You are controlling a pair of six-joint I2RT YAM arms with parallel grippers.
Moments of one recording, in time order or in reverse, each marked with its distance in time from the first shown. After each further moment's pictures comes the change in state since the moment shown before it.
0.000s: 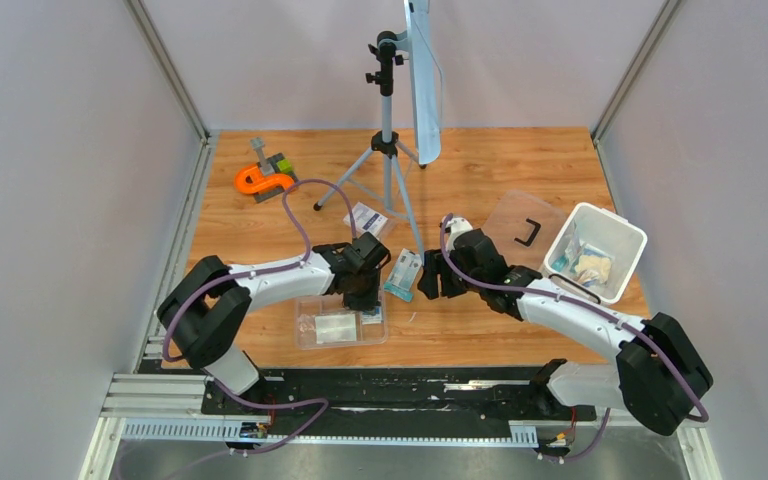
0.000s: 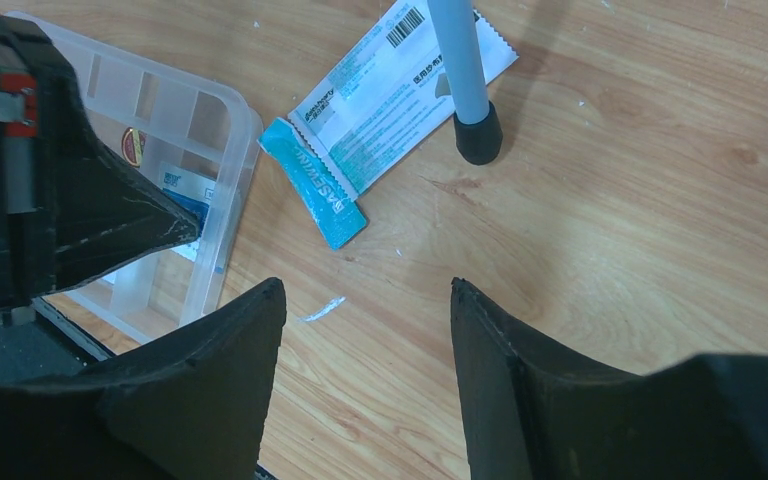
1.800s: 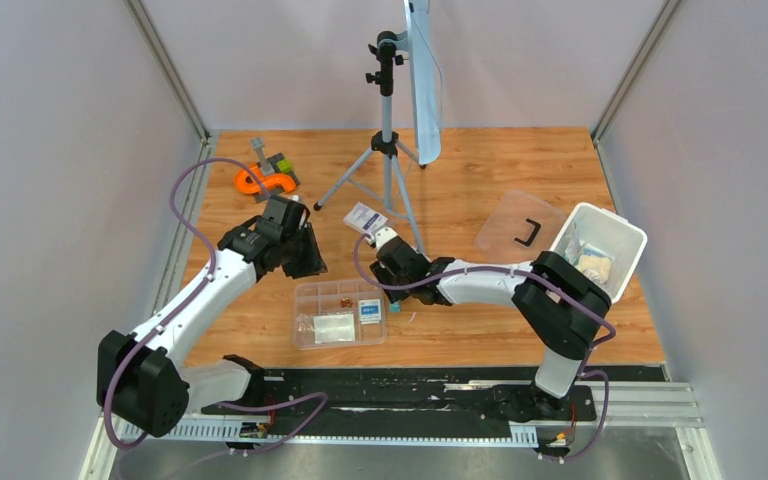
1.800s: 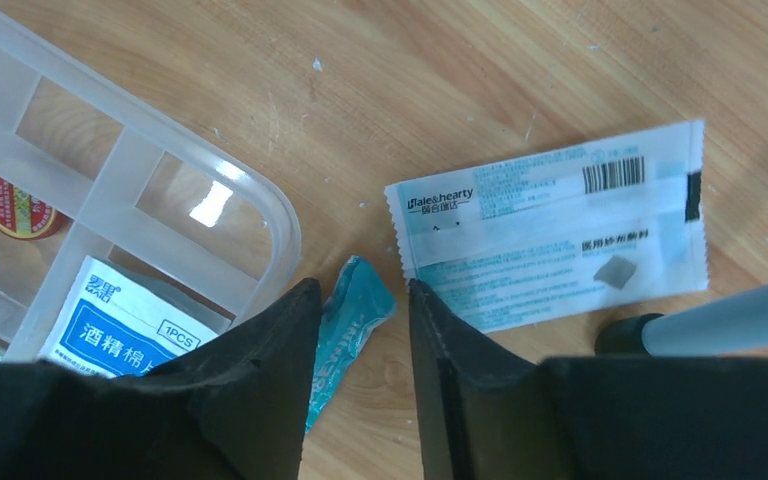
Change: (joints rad) left arm 0.418 -0.397 0.018 -0.238 0.038 0.081; right arm 0.233 0.535 0.311 0.057 0.227 -0.204
